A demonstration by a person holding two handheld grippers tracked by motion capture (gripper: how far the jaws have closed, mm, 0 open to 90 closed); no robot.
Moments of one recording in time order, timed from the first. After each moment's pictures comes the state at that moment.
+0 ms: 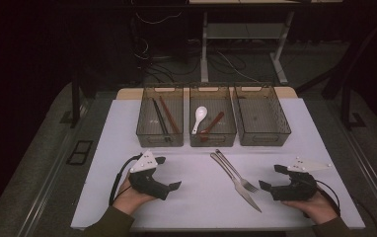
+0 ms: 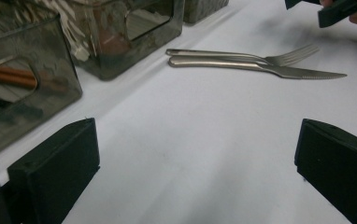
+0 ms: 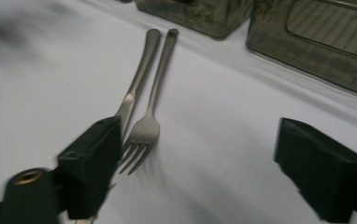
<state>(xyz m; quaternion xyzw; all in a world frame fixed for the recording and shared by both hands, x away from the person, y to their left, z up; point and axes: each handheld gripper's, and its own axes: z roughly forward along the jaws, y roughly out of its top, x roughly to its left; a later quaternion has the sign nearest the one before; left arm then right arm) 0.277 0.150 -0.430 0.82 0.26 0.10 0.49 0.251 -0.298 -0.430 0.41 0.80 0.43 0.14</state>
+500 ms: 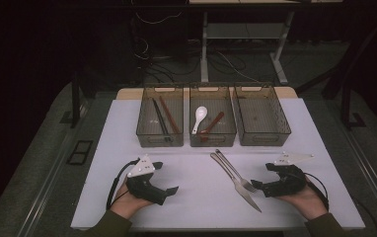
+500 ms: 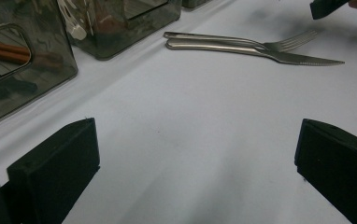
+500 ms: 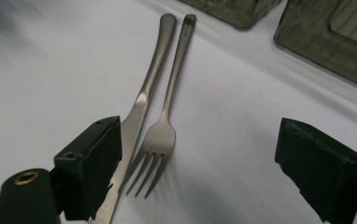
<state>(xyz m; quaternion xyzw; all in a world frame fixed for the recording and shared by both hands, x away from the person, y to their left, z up) 0.271 0.153 -0.437 0.83 0.27 0.09 0.49 0.268 -0.273 -0.422 0.40 0.83 0.39 0.11</state>
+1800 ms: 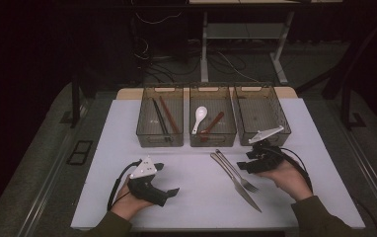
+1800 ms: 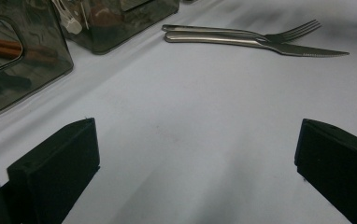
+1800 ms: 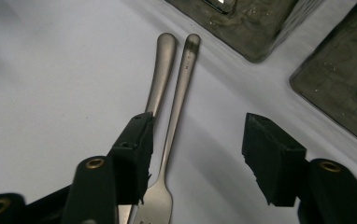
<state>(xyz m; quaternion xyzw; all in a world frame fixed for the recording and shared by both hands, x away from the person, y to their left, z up) 0.270 0.152 -0.442 0.83 0.27 0.09 0.48 0.326 -0.223 -0.396 0.40 0.87 0.30 0.07</state>
